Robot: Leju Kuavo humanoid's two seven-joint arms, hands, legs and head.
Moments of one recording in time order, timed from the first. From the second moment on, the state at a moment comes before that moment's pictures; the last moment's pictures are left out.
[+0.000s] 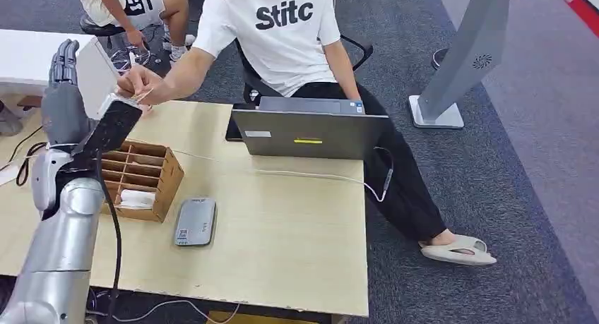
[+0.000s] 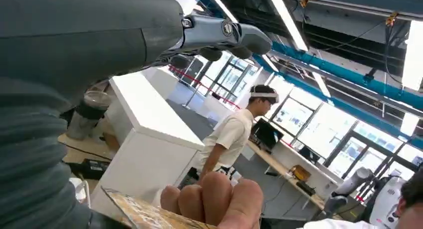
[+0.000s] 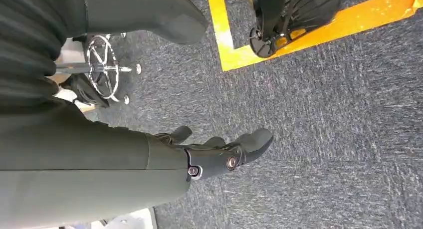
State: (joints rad) left arm -0.69 0.00 -0.16 -1.15 -0.84 0.31 -0.17; right arm -0.06 0.12 -0.48 -0.21 0.21 -0.34 0.09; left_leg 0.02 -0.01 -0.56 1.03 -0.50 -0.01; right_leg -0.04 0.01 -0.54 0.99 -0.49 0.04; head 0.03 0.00
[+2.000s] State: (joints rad) left arm -0.46 0.16 -0.69 -1.05 -1.08 0.07 -0.05; right arm -0.06 0.11 -0.48 -0.20 0.29 -0.34 0.08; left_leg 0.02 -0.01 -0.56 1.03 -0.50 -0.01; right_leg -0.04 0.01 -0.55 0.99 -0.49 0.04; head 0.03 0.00
